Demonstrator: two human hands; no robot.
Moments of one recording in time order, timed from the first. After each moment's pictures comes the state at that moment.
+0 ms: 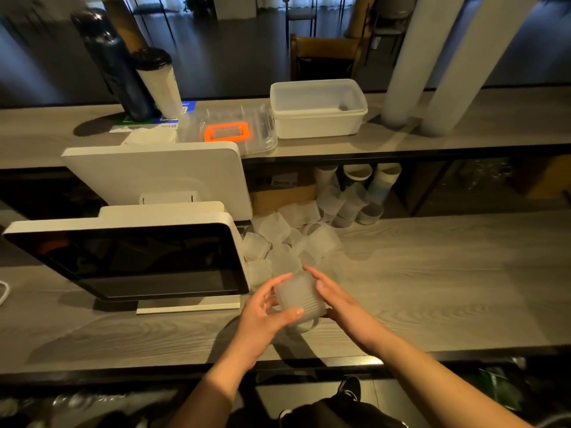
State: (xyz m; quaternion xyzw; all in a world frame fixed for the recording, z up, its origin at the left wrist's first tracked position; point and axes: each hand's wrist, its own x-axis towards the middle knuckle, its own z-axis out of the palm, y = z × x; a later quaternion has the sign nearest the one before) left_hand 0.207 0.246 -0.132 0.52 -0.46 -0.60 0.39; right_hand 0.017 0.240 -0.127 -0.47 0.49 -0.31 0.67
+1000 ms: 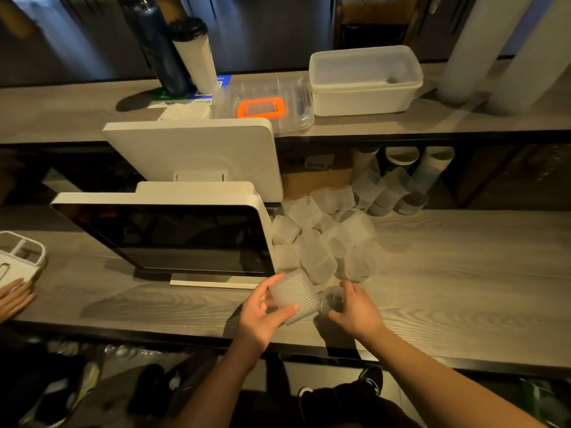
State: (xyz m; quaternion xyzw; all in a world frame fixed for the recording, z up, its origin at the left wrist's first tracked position) left_hand 0.242 0.261 -0.163 0.61 -0.37 -0.58 0.40; right_hand 0.028 0.210 -0.256 -0.67 0.67 0.00 0.33
